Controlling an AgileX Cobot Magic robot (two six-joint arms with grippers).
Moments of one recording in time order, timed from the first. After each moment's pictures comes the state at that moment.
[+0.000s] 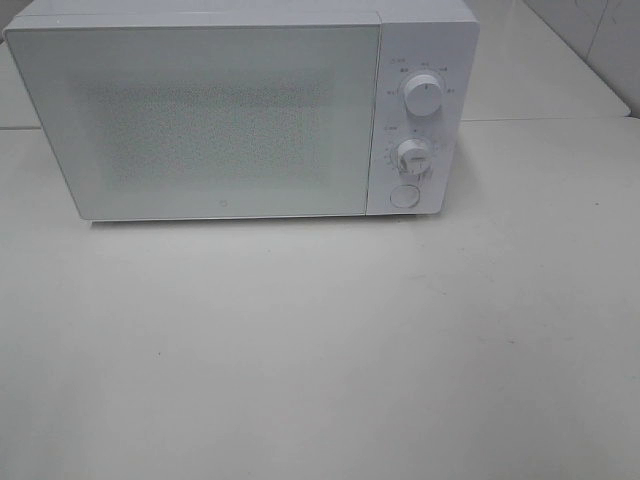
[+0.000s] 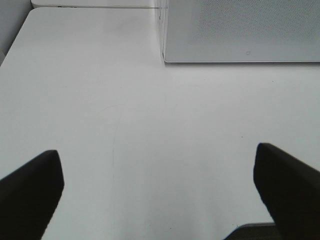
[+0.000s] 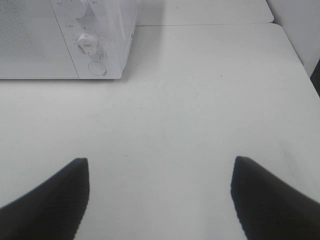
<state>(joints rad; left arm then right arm) -0.01 0.00 -0.52 -0.07 1.08 0.01 0.13 0.05 -0.54 -0.06 0.98 0.11</state>
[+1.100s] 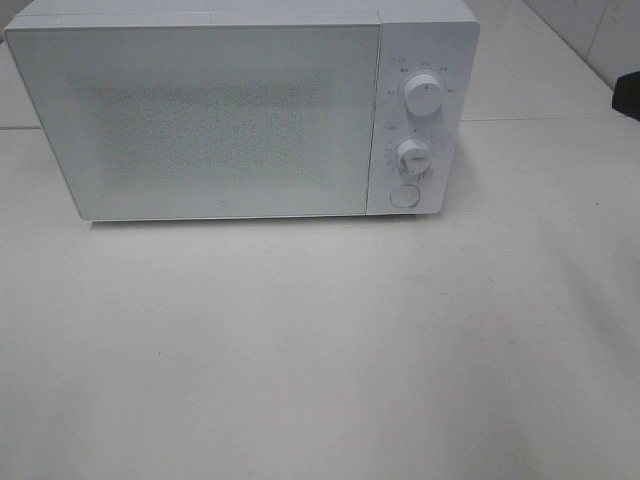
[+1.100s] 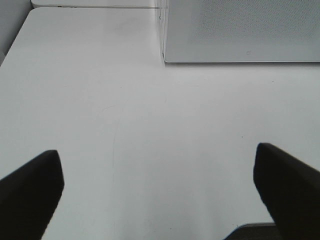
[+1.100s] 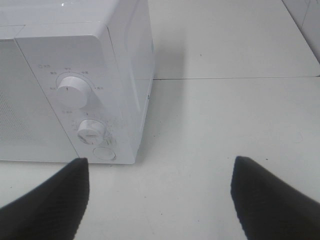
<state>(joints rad) -0.01 0.00 -0.52 -0.07 1.08 0.01 0.13 0.86 -0.55 -0.02 0.10 0.11</state>
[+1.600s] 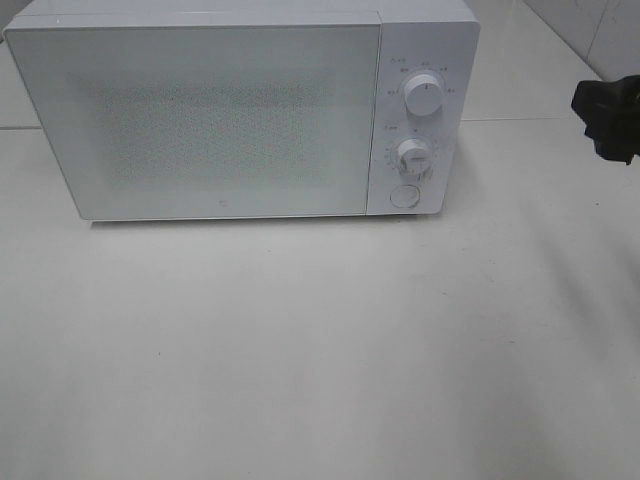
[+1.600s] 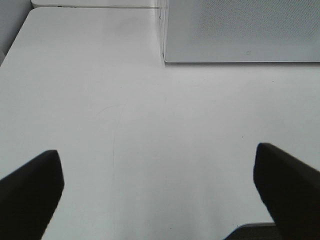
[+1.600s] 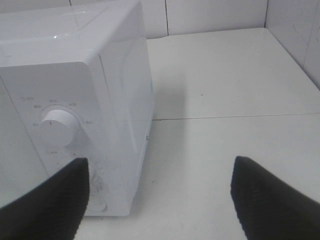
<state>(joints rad) -0.01 0.00 -0.52 -0.07 1.08 0.01 0.13 1.09 -0.36 0.06 -0.52 0.06</state>
